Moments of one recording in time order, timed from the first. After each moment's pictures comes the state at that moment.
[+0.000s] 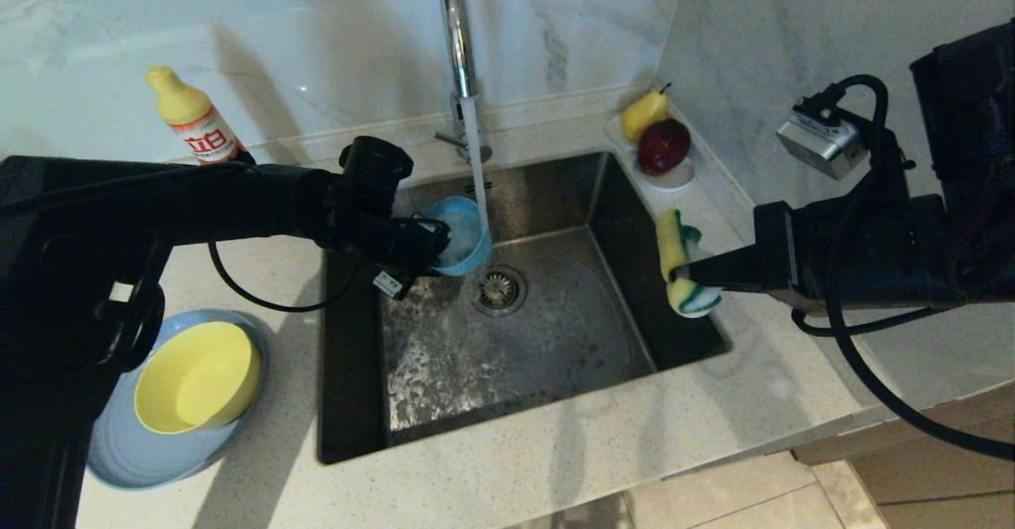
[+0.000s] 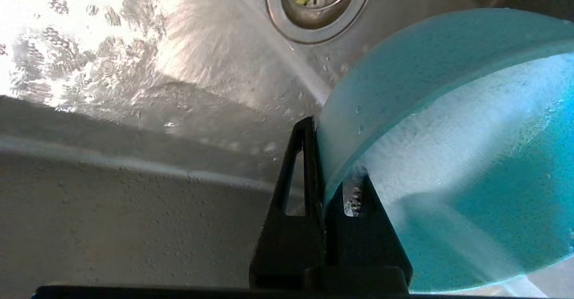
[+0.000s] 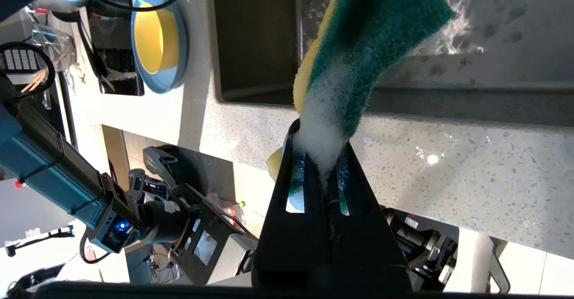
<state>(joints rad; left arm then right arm) -0.31 2.22 -1.88 0.39 -0.11 -1.16 0.57 1.48 -1.31 0.27 0.27 0.52</state>
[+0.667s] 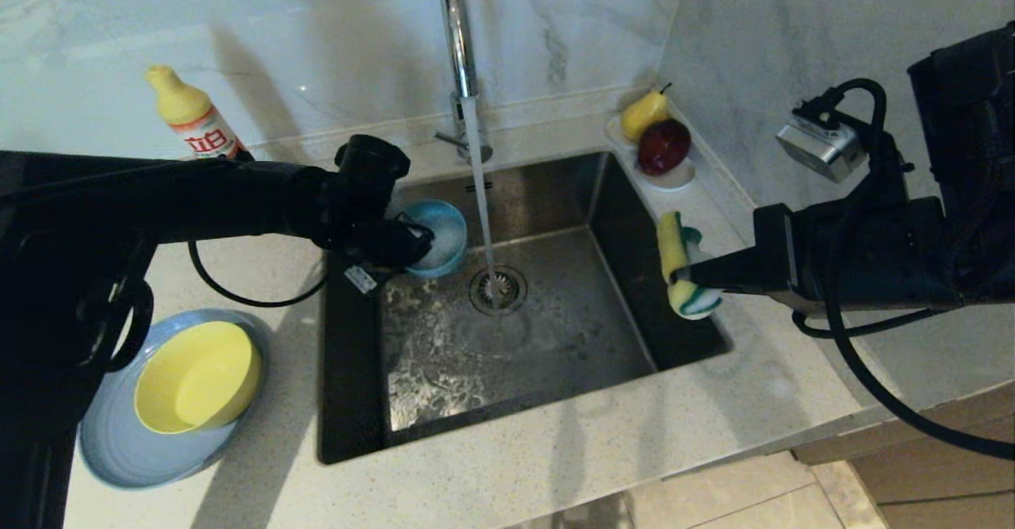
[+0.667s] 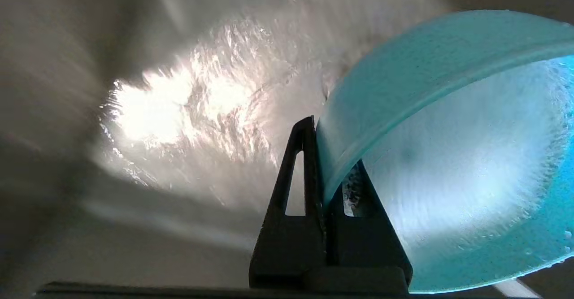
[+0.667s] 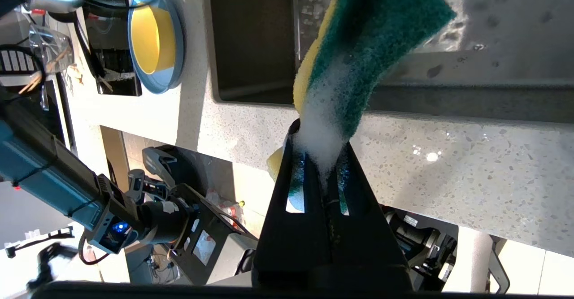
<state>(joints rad) -0.31 2.18 -1.85 0.40 0.19 -0.98 0.56 1.49 -1.31 0.27 0.28 0.52</state>
